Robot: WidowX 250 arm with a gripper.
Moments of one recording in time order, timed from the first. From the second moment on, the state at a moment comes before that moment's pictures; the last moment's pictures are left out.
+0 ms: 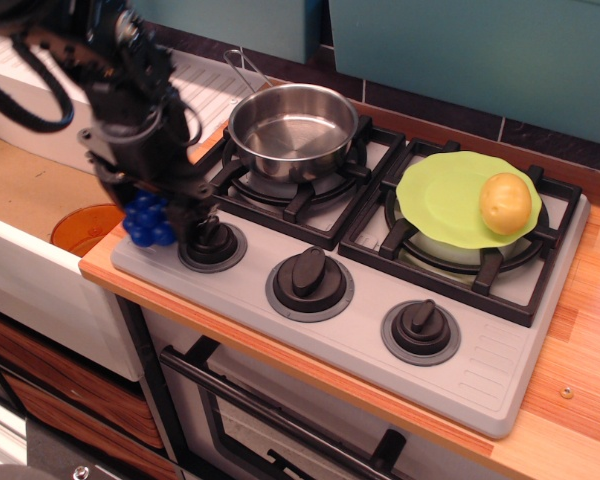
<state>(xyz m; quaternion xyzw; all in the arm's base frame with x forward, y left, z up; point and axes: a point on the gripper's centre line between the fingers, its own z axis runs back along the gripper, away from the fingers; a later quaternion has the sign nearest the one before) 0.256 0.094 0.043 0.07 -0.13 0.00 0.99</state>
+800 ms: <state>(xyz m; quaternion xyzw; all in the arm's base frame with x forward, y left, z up) 0.303 0.056 0.119 0.09 -0.07 0.00 0.99</state>
